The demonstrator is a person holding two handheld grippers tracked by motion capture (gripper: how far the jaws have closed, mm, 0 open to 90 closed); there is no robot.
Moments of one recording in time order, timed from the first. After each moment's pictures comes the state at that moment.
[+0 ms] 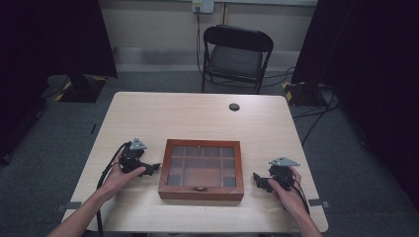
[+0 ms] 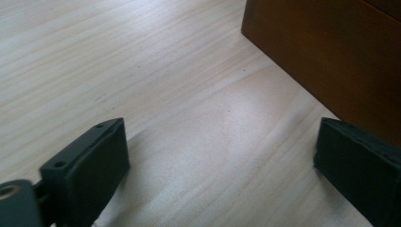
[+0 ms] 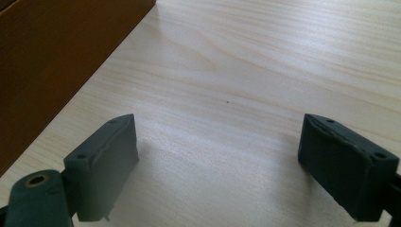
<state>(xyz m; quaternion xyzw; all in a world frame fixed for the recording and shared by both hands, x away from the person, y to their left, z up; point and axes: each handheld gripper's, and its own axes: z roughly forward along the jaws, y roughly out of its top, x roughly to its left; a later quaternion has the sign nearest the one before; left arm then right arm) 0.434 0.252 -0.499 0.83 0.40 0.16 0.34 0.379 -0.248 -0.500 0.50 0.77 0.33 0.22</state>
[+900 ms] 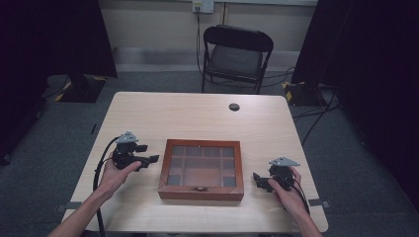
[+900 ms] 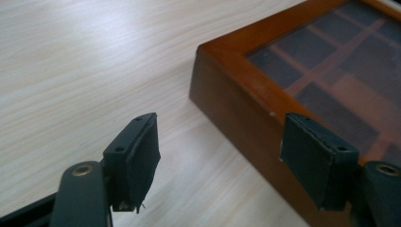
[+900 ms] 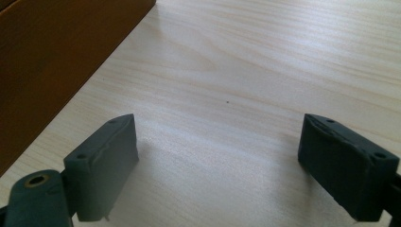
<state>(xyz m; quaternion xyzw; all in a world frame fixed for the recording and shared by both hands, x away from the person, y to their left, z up) 0.418 0.257 -0.448 0.80 0.39 0.12 0.44 0.379 -0.248 -0.500 0.50 0.77 0.33 0.22</state>
